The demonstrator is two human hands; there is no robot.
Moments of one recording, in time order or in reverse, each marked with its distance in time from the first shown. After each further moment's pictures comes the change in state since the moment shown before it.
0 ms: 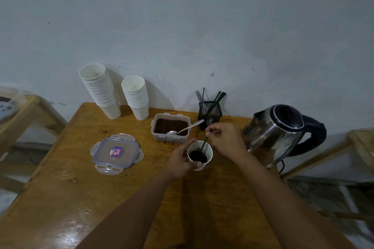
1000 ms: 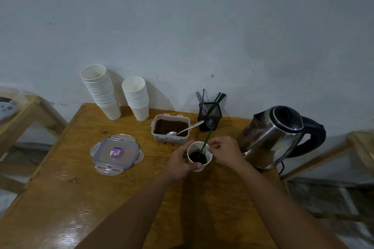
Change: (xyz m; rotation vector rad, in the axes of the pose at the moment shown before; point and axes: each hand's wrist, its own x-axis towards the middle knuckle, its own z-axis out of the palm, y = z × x) left_hand -0.002 -0.001 0.000 0.025 0.013 0.060; right_hand -0.010 0.024 0.017 -0.030 -0.160 0.176
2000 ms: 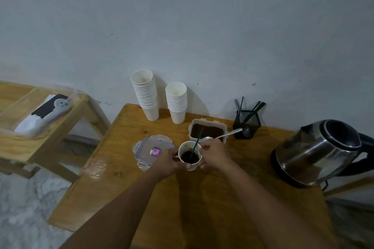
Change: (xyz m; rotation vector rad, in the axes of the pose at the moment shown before) left_hand -0.050 -0.022 -0.133 0.175 0.112 -0.137; right_hand 0.003 -0.112 0.094 0.172 -0.174 0.057
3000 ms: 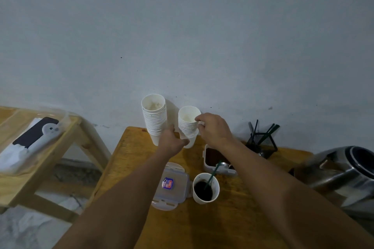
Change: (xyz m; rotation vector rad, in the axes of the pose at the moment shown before) left_hand 0.111 0.047 -0.101 0.070 0.328 -0.016; right_hand 0.082 -0.140 -0.007 -0.473 0.323 -0.376
